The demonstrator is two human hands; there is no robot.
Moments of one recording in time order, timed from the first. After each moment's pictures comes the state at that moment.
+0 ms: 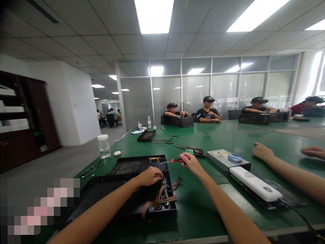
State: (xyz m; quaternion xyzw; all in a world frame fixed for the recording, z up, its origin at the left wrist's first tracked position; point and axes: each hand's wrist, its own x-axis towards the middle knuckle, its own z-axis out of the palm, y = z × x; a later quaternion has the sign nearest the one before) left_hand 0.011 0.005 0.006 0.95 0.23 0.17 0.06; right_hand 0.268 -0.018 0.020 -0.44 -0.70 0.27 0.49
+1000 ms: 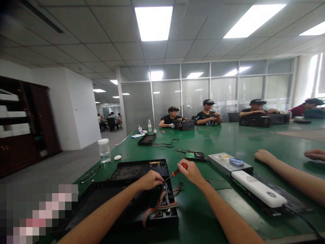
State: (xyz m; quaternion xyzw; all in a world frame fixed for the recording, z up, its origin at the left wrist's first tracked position) left_hand 0.011 0.008 0.009 0.95 0.26 0.15 0.10; right_hand 0.252 -0.039 0.029 -0.46 -0.76 0.02 0.46
